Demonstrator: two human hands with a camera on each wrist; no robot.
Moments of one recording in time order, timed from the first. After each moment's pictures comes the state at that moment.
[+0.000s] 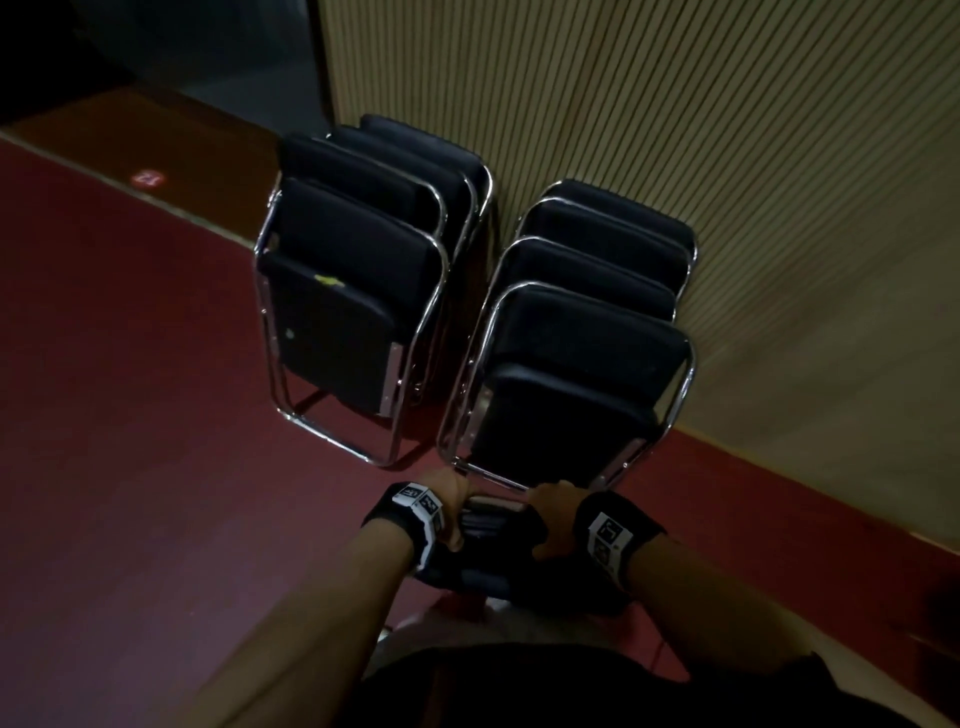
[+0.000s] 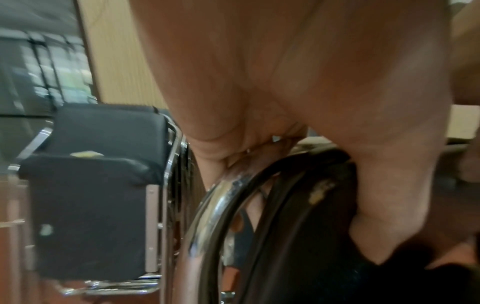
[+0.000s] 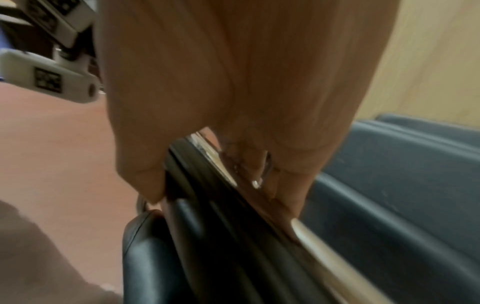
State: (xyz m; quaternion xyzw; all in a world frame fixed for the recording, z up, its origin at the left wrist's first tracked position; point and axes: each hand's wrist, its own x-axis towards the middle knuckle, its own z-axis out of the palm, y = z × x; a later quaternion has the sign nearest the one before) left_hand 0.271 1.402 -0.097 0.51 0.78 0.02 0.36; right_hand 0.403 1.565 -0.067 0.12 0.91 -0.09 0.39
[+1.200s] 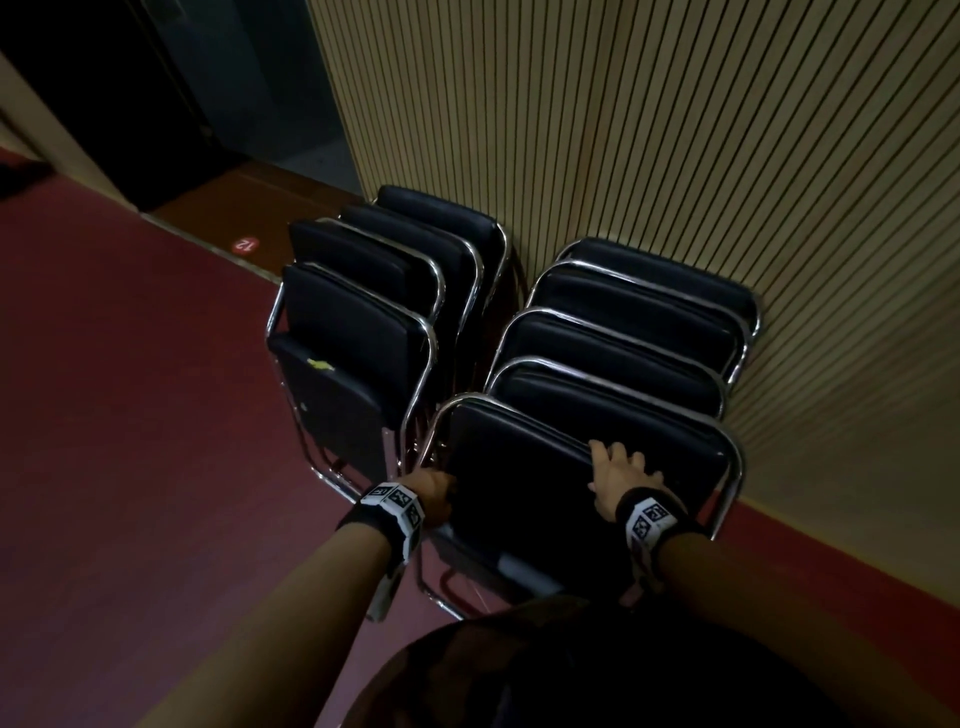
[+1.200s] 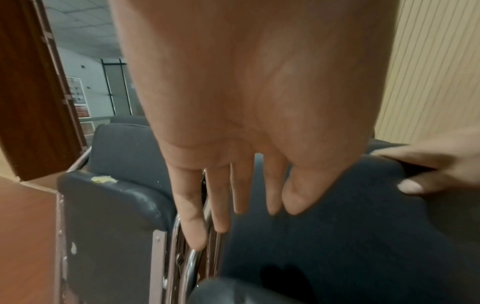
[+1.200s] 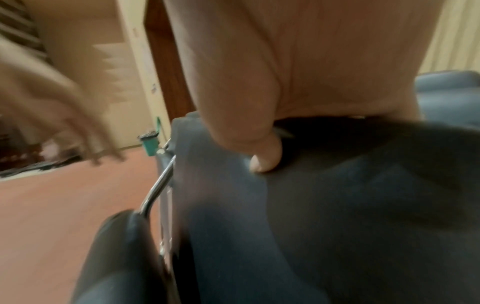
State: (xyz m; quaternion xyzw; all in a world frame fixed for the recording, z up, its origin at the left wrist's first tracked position) left_hand 0.143 1.584 -0.098 0.34 0.87 -0.03 0.35; right_hand 0.289 1.848 -0.131 0.29 0.92 -0.08 0.25
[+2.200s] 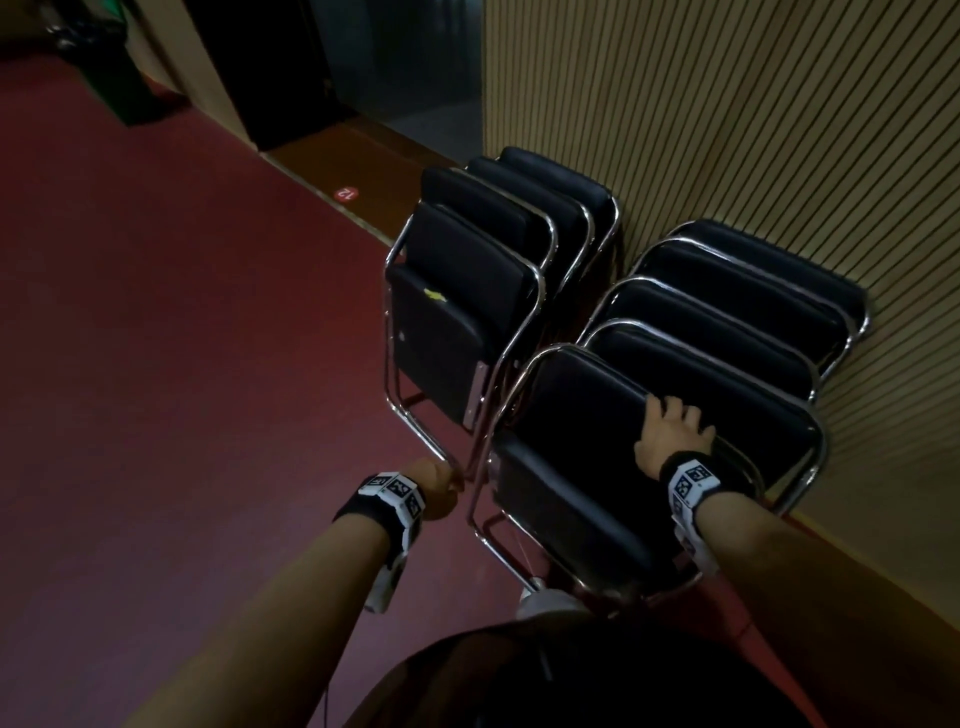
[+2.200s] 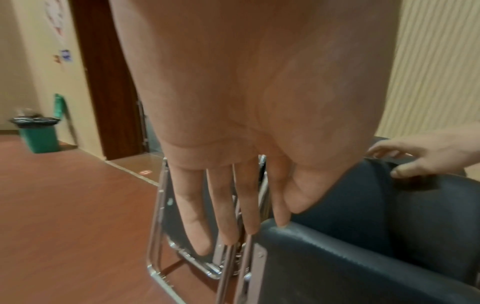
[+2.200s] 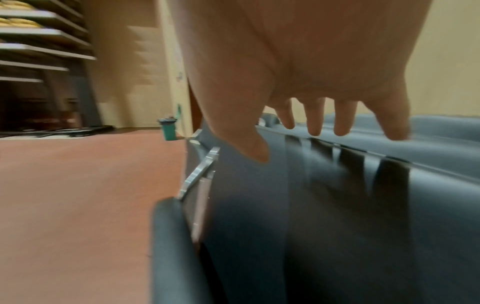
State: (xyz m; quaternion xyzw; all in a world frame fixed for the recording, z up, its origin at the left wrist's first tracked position) left_hand 0.239 1.395 -0.076 0.24 0.90 0.01 0.36; right_hand 0.302 1.745 -0.090 0.27 0.95 -0.01 0.15
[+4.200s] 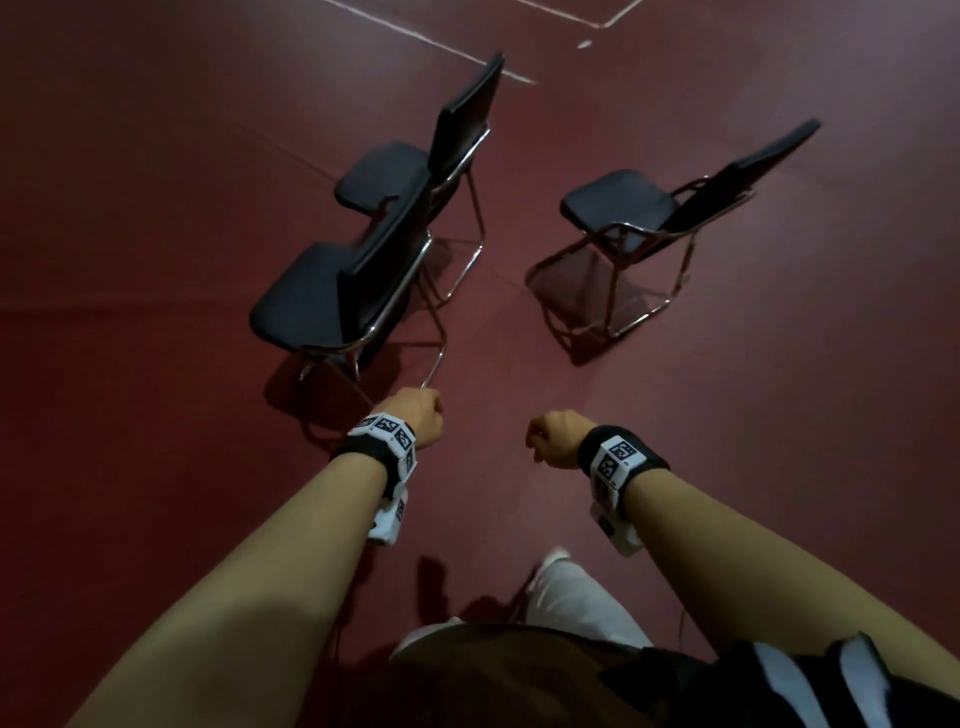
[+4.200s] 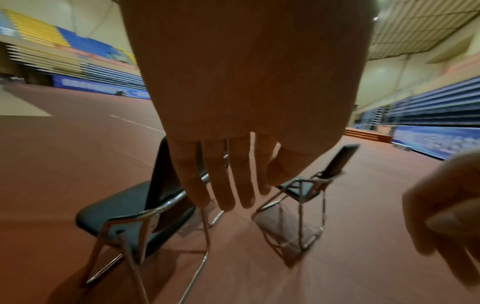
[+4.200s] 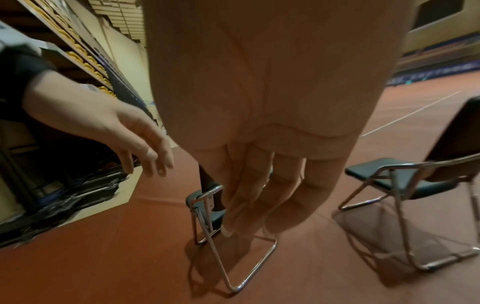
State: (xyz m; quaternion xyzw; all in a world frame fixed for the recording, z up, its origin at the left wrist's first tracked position) left_hand 1.206 1.081 -0.066 -0.87 0.39 0.29 -0.02; right_hand 1.019 0.918 -0.076 -0.89 0.26 0.29 0.24
